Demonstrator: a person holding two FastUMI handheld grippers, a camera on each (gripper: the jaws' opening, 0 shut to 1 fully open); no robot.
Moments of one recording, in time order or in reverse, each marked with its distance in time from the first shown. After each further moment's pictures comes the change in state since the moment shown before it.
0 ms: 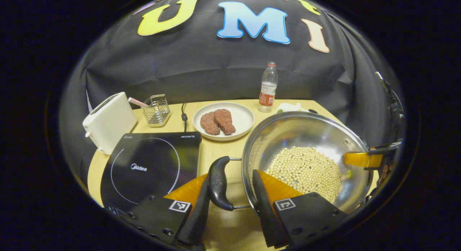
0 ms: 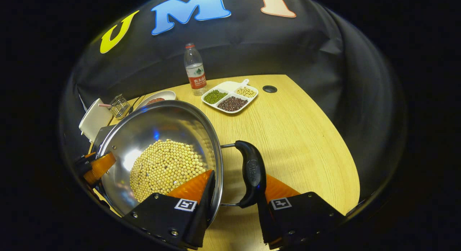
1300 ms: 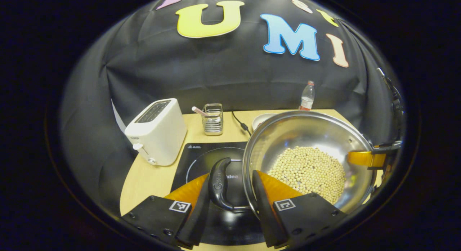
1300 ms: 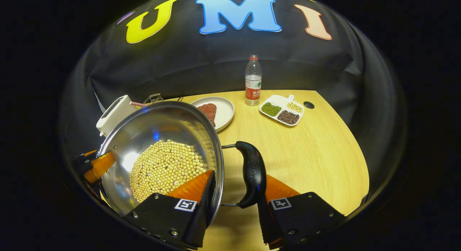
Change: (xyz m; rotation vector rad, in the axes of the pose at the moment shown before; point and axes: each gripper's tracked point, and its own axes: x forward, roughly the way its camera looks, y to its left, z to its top) left arm -0.076 0.203 0.017 -0.001 -0.014 0.102; right arm -0.040 0.185 0.014 -0.054 -0.014 0.052
